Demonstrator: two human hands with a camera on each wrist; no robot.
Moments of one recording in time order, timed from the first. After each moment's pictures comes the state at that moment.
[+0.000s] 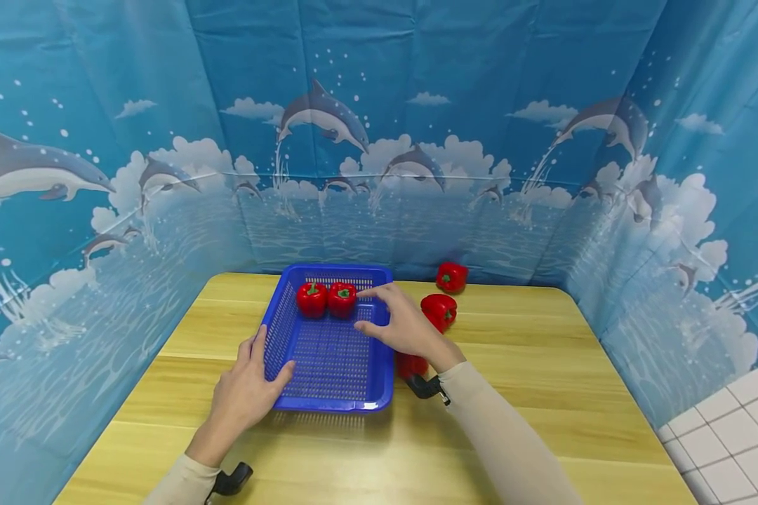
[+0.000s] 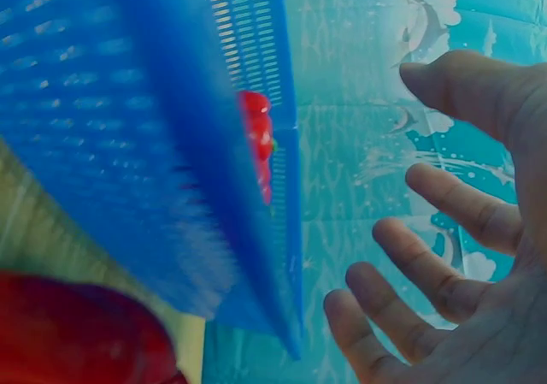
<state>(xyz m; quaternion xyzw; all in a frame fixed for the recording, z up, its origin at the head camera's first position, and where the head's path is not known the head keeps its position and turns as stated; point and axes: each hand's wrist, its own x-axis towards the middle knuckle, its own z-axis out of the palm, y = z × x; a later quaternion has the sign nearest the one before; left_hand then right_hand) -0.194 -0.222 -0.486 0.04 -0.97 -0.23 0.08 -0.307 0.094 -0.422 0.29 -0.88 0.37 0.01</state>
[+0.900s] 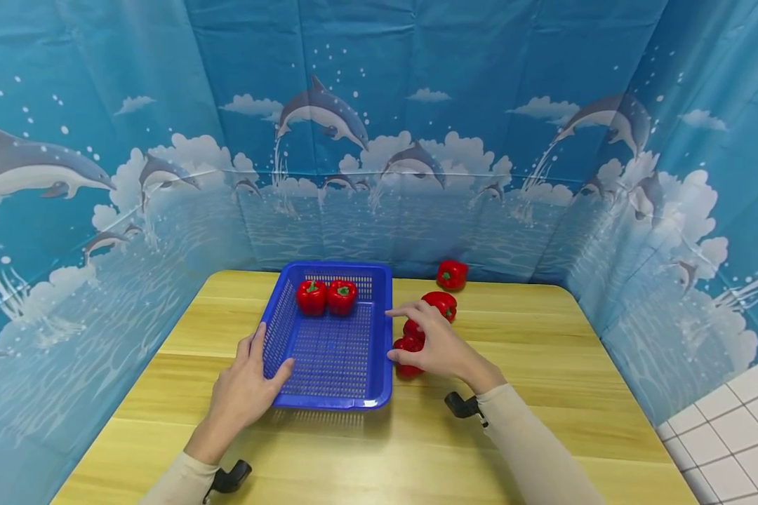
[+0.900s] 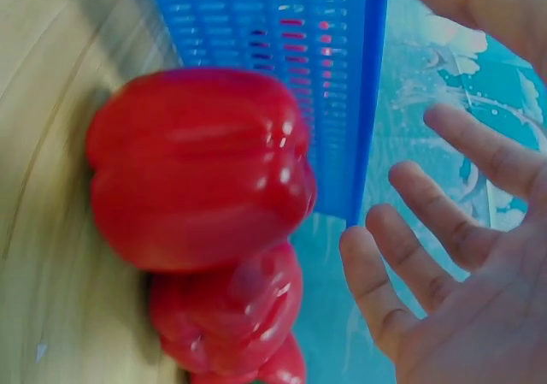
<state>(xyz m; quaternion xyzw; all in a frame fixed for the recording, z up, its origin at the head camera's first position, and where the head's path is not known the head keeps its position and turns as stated) -0.193 -0.223 -0.484 0.04 -0.97 -0.22 0.08 -0.287 0.159 -0.454 0.30 -0.88 0.36 0.01</state>
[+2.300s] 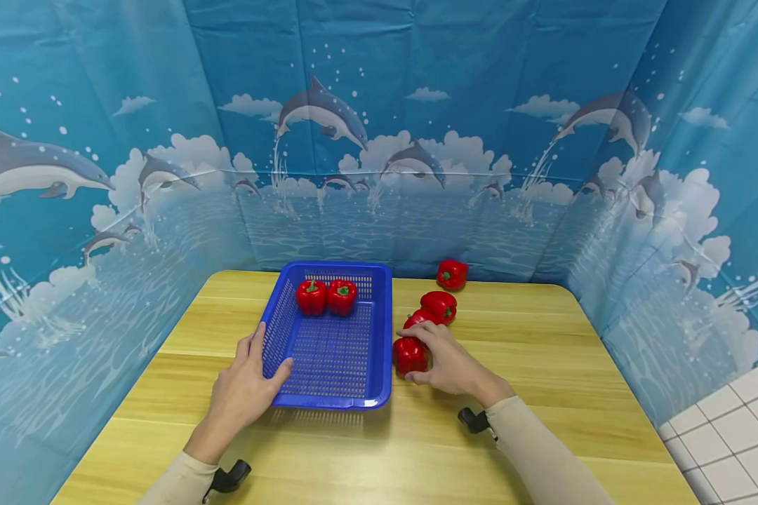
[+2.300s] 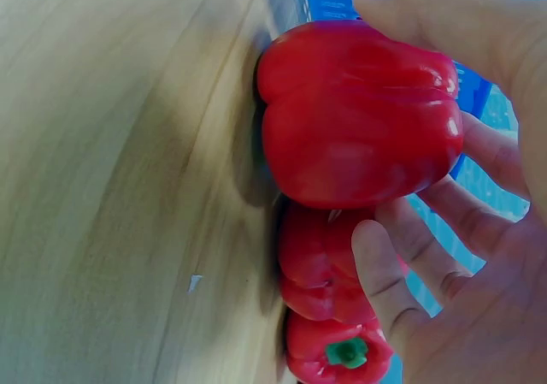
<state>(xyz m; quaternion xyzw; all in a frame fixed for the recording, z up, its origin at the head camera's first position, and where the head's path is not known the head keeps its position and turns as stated) -0.191 -0.222 -0.483 0.04 -0.97 -0.22 0.08 -0.284 0.183 -0.495 0.30 -0.90 0.30 -0.03</state>
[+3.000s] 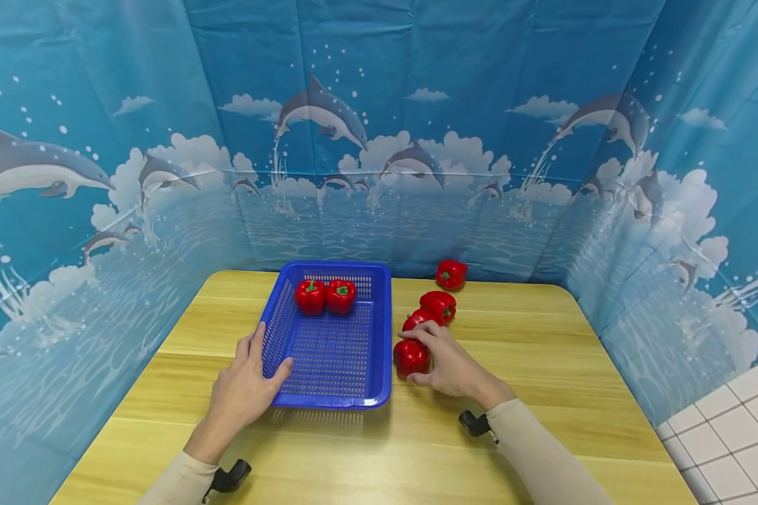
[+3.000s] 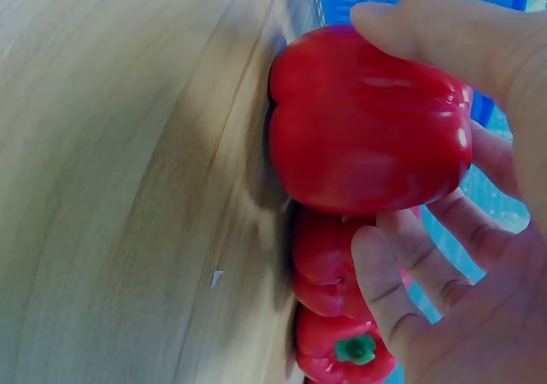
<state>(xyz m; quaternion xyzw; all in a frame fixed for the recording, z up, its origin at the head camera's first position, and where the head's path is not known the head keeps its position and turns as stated) -0.192 -0.221 -0.483 0.04 -0.97 -0.23 0.09 -0.282 0.185 -0.501 0.30 -0.90 0.32 -0.01</state>
